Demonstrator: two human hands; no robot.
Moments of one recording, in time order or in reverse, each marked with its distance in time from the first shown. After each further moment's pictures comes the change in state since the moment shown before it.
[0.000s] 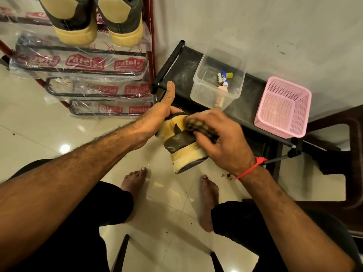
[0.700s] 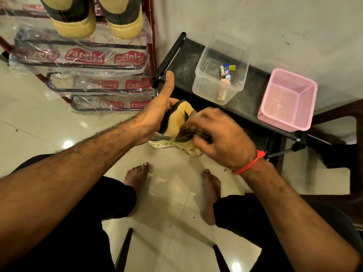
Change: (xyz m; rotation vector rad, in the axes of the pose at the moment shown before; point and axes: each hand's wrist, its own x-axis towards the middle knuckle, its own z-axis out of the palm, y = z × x) left_hand -0.037 0.102 -0.102 -0.187 -0.346 0.133; right_hand 0.004 0.000 0.001 -0.253 -0.162 -0.118
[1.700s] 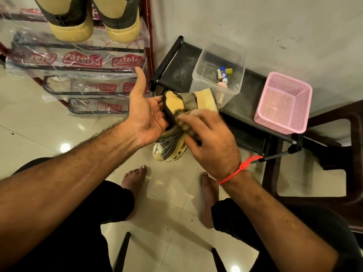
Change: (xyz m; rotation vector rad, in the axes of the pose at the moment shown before) left_hand -0.152 0.140 0.010 -1.102 -0.141 0.266; right_hand -0.001 -0.016 0.020 -0.083 0.337 0.089
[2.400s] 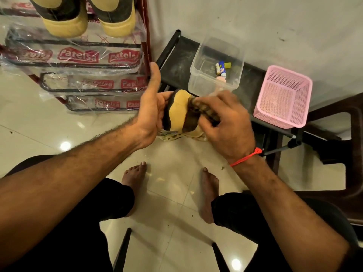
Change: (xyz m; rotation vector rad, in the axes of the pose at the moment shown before) left_hand -0.007 -0.012 0.013 0.496 -0.046 0.068; right_hand 0.013 0.013 -0.014 0.066 0.014 0.124
